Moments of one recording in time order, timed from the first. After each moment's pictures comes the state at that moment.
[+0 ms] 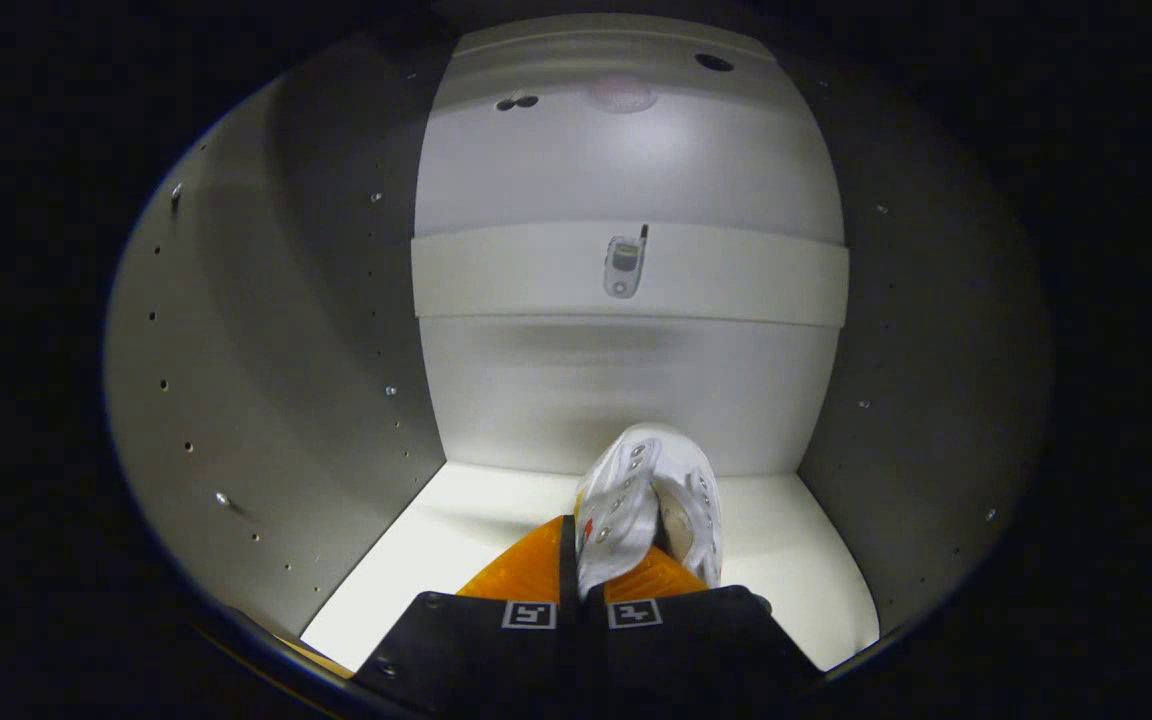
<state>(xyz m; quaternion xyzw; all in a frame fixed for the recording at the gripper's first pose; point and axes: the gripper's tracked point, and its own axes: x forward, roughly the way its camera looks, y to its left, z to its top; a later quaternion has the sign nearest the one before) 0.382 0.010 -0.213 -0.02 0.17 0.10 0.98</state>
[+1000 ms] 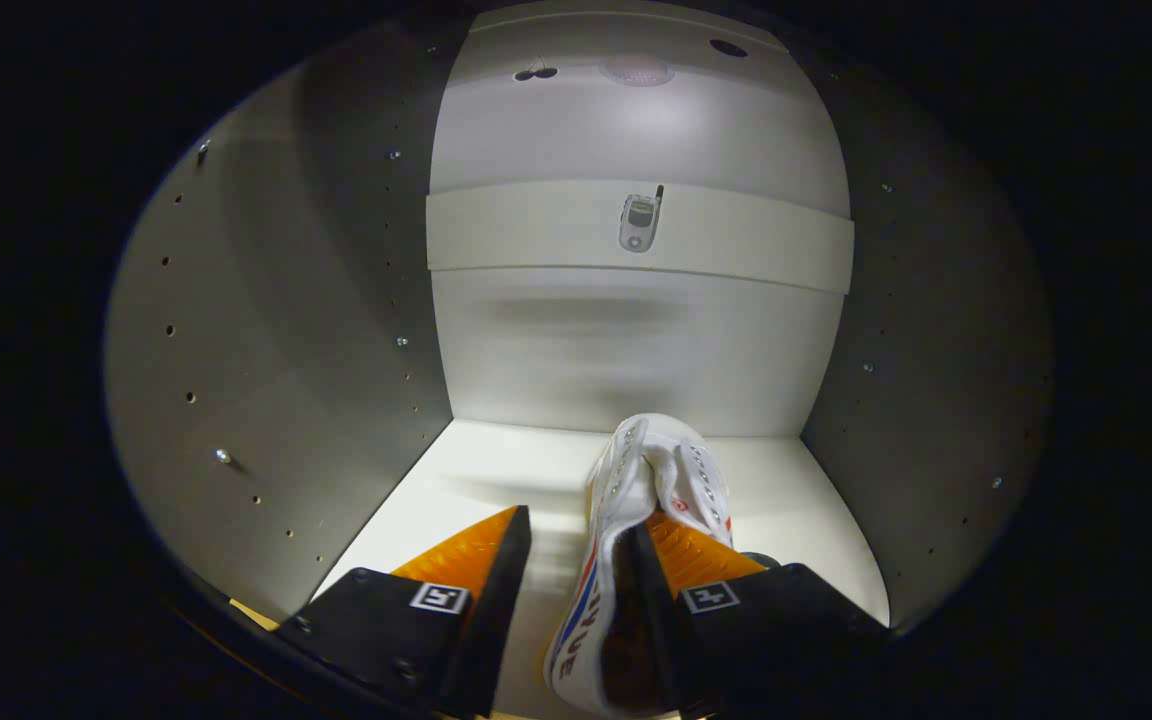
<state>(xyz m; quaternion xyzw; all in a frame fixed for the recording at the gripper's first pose) 0.349 0.013 -0.230 -0.02 0.21 0.10 0.97</state>
